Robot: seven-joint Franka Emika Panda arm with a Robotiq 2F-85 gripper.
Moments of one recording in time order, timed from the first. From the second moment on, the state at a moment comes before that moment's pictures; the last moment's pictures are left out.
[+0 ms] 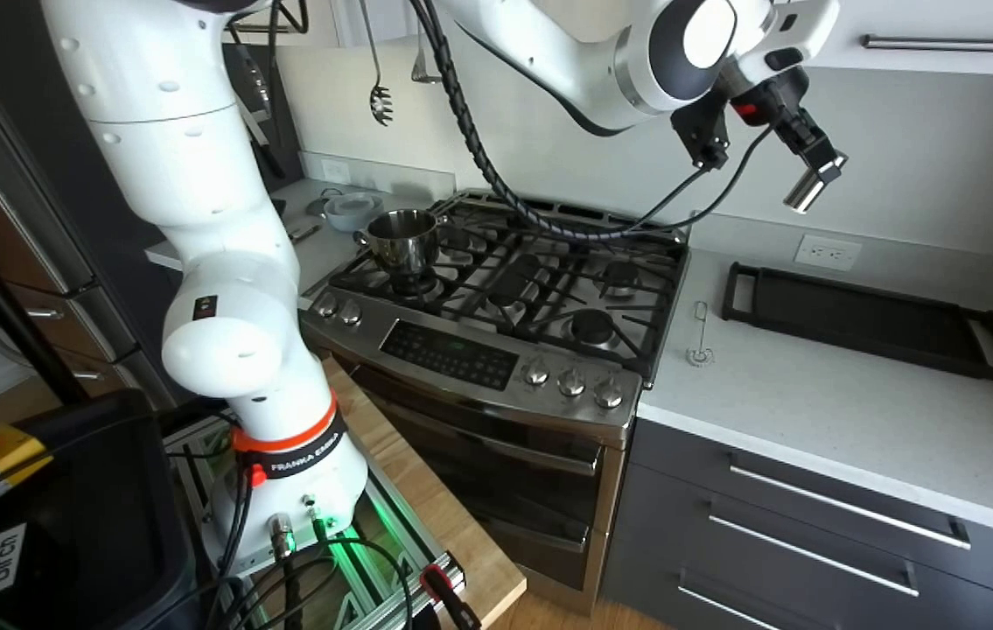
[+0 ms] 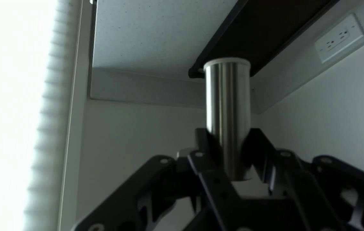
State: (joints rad) arm -0.41 0.00 -0.07 -2.05 -0.52 2.84 0.77
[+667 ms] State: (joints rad) arm -0.40 0.35 -0.09 -1.80 -0.63 2.87 0.98
